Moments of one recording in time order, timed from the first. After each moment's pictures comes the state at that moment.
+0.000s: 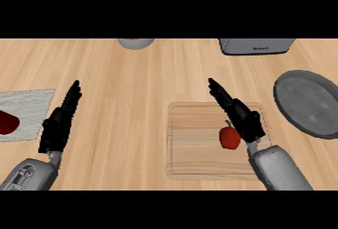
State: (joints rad) left arm -0.19 0.47 -0.30 -1.33 0.21 0.35 -0.08; right arm -0.32 -0.21 0.31 -1.35 -0.11 0.04 0.01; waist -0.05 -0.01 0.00
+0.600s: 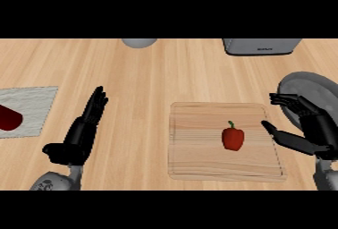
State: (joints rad) left arm -0.11 0.33 -0.34 -1.50 0.27 0.29 -0.17; right arm -0.09 -0.40 0.01 -1.49 -0.16 0.03 -0.21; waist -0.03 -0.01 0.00
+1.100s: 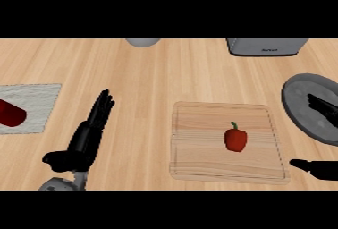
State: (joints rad) left arm -0.08 0.29 -0.35 -1.55 0.25 0.26 -0.16; right arm 0.08 -0.58 -0.06 -1.66 -0.05 0.10 -0.21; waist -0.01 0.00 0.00
